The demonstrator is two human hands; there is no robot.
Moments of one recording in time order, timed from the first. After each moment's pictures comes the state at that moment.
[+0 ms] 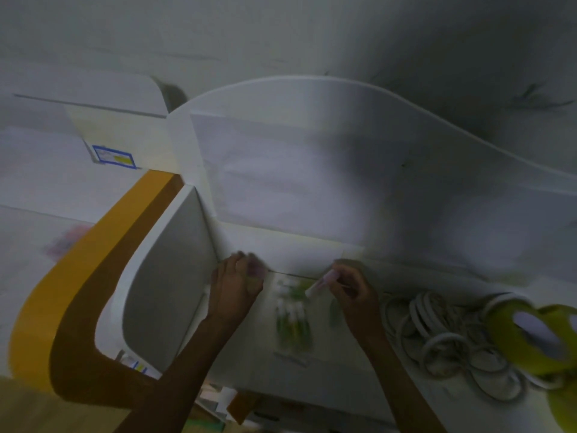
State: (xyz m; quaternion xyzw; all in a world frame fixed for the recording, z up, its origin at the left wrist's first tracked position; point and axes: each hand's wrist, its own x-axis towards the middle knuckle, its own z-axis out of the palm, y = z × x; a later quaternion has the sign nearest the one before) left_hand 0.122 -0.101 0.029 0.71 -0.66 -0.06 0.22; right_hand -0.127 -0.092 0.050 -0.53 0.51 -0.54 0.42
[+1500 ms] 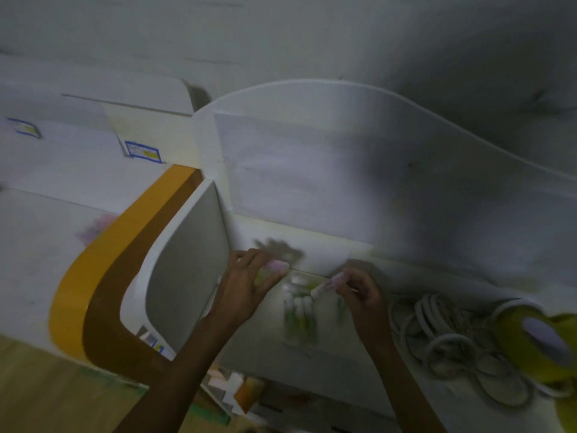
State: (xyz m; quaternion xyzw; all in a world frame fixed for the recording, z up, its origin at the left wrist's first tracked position) left_hand 0.115 -0.063 0.077 0.59 -0.72 -0.03 0.35; right_hand -0.130 -0.077 0.051 -0.51 0.48 -0.55 0.45
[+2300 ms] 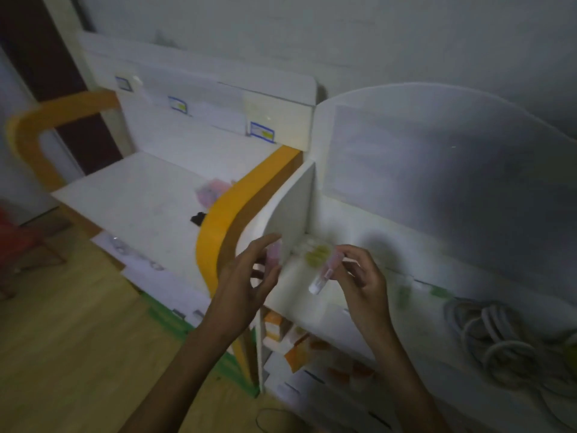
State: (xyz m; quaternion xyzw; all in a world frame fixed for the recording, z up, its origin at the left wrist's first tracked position) left_hand 0.177 0.119 0.154 0.60 -0.62 -0.09 0.50; right_hand -0.012 0.027 0.136 -0.63 0.34 -0.50 0.49
